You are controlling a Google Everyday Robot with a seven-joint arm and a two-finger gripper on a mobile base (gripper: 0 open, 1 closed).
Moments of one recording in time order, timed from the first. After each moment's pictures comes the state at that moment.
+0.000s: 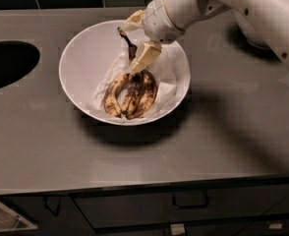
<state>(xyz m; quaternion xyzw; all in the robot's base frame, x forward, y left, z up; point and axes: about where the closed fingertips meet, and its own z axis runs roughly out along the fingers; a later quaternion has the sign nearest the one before) 0.632 0.035 0.930 -0.76 0.52 0.09 0.39</state>
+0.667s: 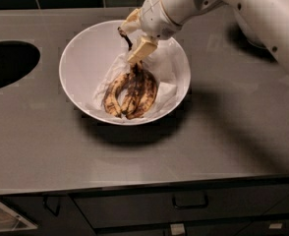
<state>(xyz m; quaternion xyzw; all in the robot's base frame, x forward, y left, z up) 0.641 0.042 0.934 -0.76 0.51 0.09 0.39</state>
